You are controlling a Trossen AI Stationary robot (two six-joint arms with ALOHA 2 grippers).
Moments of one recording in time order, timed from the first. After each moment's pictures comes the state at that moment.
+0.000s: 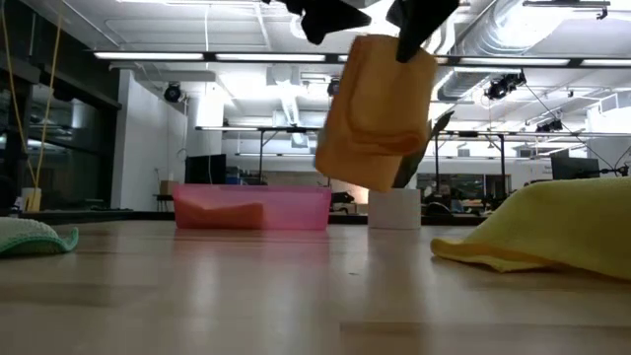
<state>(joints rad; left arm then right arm) 0.19 1.60 1.34 -0.20 0.25 0.13 0.11 1.59 1.57 -1.11 0.16 -0.05</state>
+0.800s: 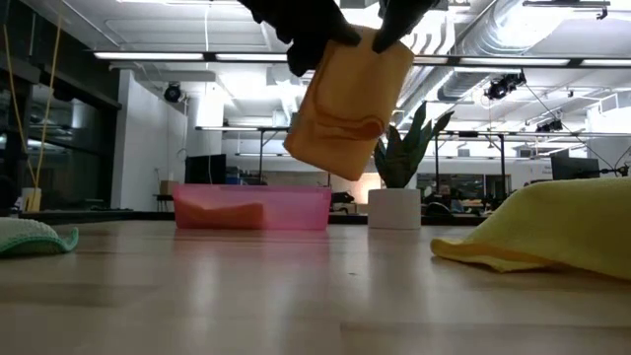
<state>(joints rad) 0.15 1.65 1.34 -0.36 0.11 -0.02 0.10 1.60 1.57 -1.00 0.15 0.02</state>
